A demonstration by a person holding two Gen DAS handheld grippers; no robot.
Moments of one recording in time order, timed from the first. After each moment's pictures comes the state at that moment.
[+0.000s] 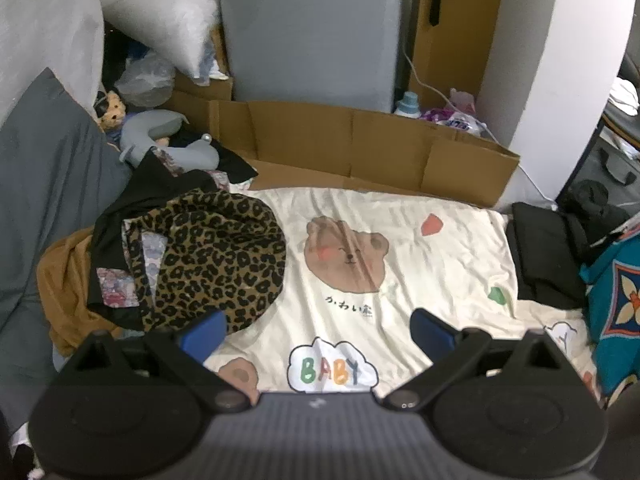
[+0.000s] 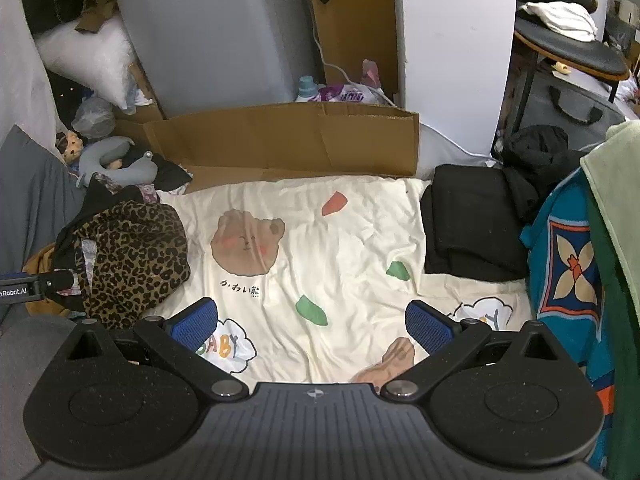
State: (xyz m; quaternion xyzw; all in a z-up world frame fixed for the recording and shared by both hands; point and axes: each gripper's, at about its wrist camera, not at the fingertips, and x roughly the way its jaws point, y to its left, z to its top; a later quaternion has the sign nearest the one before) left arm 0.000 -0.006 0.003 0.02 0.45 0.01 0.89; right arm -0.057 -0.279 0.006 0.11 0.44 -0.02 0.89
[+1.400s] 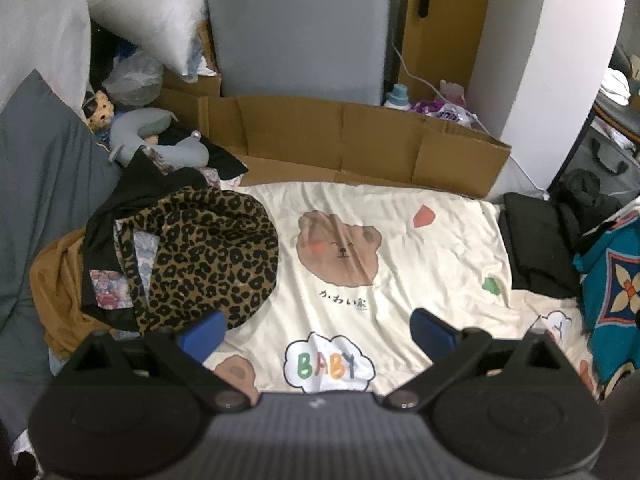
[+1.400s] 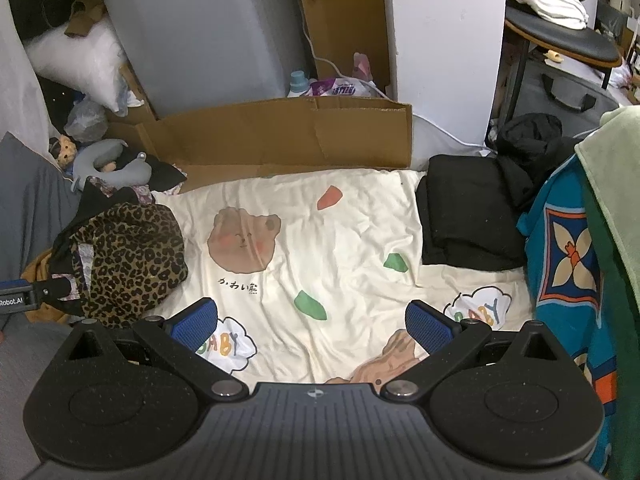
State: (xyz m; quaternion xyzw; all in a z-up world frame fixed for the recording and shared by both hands) left arm 0.005 -0.010 0.003 0.03 0.47 -0.01 0.88; right arm -0.058 -0.277 0.004 0.12 0.45 -0.04 0.88
